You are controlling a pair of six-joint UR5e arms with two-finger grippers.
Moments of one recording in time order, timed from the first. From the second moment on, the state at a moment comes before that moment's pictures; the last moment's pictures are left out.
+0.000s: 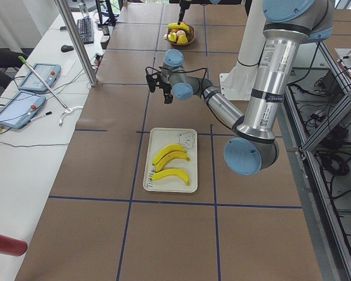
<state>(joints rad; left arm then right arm) -0.82 -1.79 -1.98 -1.98 -2.06 -1.55 0.81 -1.74 2.23 -1.44 1.76 1.01</state>
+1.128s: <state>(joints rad) -0.75 -1.84 -2.00 -1.99 -2.05 -1.65 0.81 -1.75 2.02 -1.49 1.69 0.98</state>
